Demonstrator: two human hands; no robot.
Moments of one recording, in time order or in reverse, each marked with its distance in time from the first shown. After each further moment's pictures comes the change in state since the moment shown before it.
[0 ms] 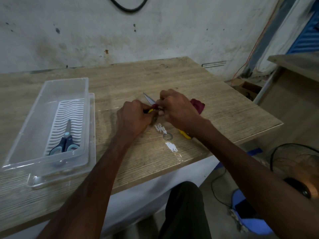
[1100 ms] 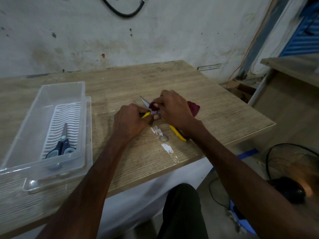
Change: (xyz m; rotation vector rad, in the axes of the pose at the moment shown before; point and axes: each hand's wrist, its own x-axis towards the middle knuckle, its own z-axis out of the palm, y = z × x) left_hand 0.000 -0.003 0.002 -0.046 -0.026 0.115; right_hand 0.001 -0.001 -0.008 0.089 0.010 0.197
